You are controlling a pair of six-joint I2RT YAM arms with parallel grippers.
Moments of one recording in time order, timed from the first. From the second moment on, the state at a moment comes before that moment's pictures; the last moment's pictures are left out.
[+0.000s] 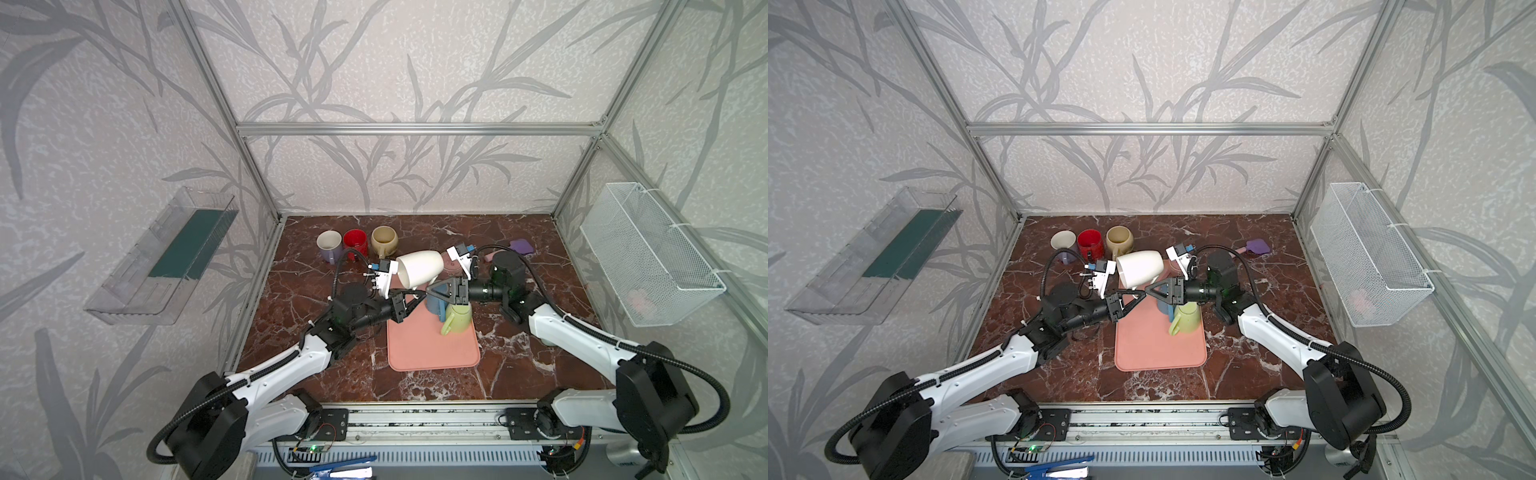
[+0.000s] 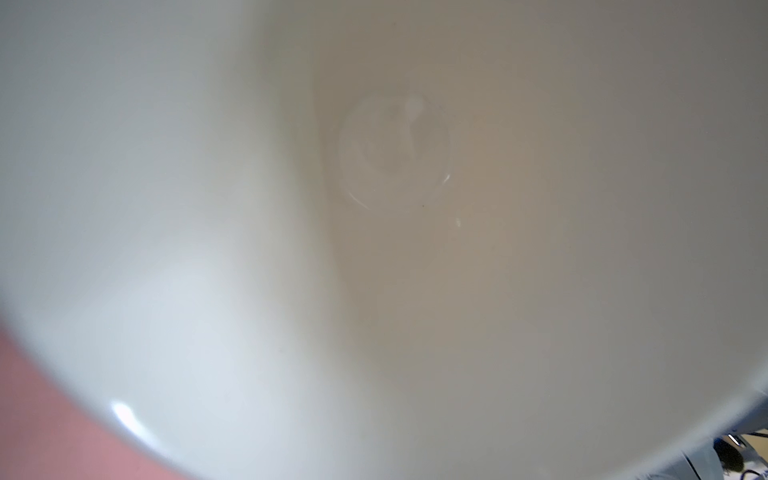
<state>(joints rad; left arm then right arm) -0.64 1.10 0.53 0.45 0.42 -0.78 0.51 1.33 0.77 0.32 -0.94 0.75</state>
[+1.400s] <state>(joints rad) -0.63 1.43 1.08 -0.54 0.03 -0.46 0.55 1.11 0.75 -0.12 -0.49 0.42</state>
